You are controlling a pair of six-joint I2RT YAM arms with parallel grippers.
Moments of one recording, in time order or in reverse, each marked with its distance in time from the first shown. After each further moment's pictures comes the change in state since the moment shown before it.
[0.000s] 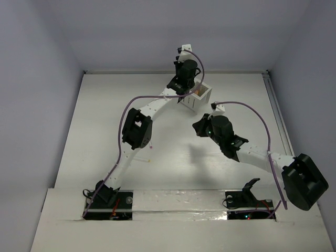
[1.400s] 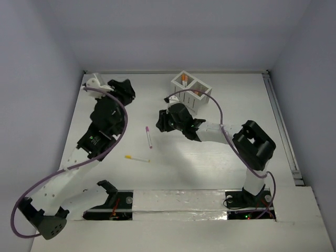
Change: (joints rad) left arm 0.010 -1.506 -1.207 -0.088 0.043 -0.368; right arm 0.167 0.592 0.550 -0.092 -0.113 -0.115
